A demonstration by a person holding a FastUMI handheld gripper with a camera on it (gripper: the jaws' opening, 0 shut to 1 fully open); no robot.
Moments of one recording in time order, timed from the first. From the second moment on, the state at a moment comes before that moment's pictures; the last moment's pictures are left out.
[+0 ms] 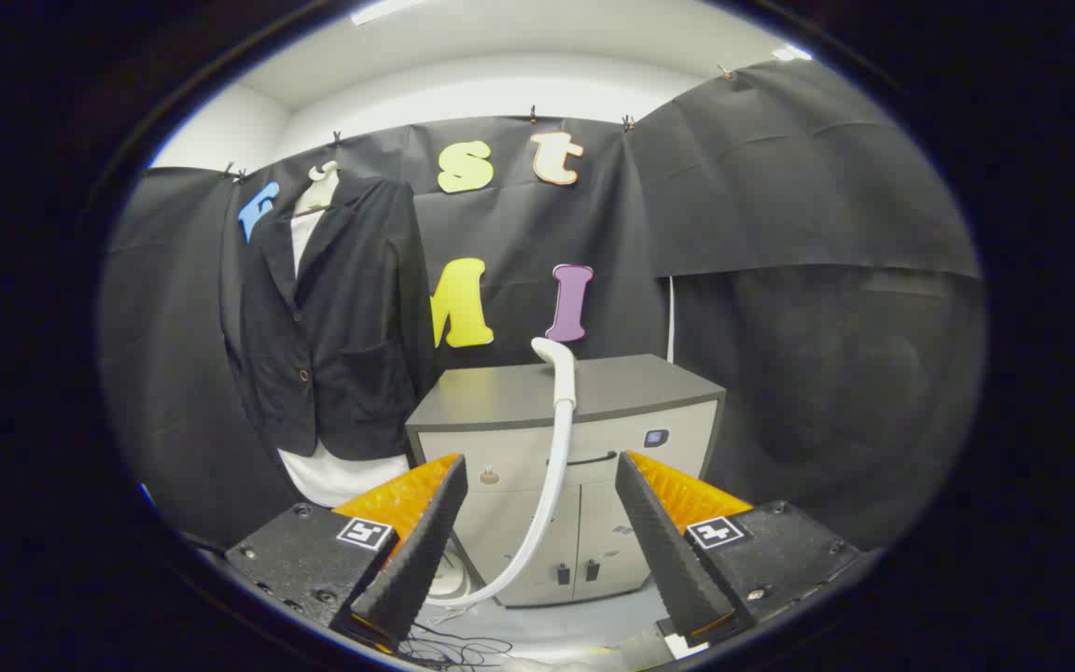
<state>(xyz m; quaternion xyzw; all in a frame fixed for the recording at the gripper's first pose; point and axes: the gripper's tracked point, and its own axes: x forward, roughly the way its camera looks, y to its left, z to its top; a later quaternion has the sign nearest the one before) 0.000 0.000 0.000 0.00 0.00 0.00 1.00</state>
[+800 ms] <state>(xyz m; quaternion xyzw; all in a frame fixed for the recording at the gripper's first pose) 0.021 0.005 0.029 0.00 -0.01 0.00 1.00</state>
